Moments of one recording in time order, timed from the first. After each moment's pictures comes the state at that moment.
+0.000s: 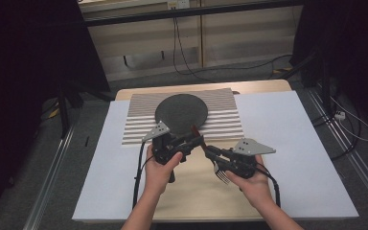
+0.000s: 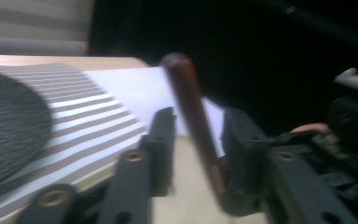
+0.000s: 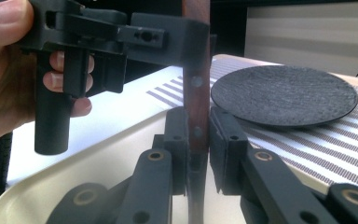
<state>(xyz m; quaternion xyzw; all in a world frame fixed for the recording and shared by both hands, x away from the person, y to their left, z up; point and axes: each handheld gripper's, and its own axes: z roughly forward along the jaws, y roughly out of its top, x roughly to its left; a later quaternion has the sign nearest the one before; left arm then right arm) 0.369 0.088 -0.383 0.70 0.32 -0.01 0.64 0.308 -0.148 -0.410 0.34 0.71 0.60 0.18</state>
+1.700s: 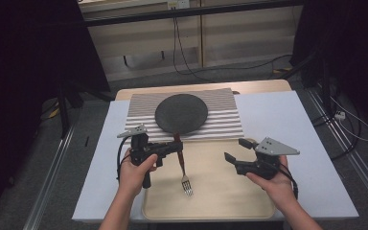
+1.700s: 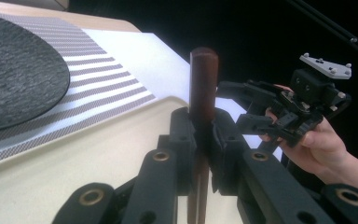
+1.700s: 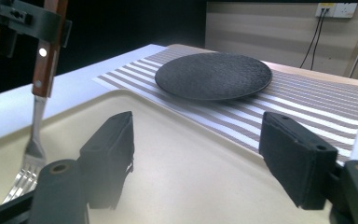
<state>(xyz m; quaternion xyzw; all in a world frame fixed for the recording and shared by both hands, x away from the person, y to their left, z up) 0.375 0.151 -0.380 0.73 0.33 -0.08 0.60 0.304 -0.205 -0.418 0.38 0.71 0.55 0.23</state>
